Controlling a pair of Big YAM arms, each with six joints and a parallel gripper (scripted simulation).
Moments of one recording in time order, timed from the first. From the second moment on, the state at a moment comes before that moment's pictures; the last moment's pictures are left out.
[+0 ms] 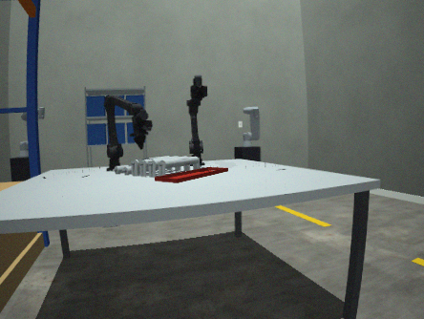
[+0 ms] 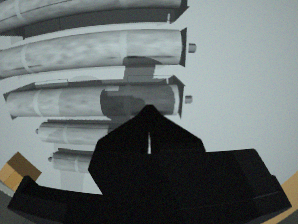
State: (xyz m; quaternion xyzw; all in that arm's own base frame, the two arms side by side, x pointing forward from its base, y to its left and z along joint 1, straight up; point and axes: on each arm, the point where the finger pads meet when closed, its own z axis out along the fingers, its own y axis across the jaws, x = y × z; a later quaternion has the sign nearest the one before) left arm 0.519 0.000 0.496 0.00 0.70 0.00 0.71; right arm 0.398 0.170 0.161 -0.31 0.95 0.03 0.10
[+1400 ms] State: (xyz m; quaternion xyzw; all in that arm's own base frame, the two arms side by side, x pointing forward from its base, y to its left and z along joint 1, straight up) left arm 0.519 0.000 0.496 0.00 0.70 0.00 0.71; right arm 0.526 0.001 0.474 0.00 0.72 0.00 0.69
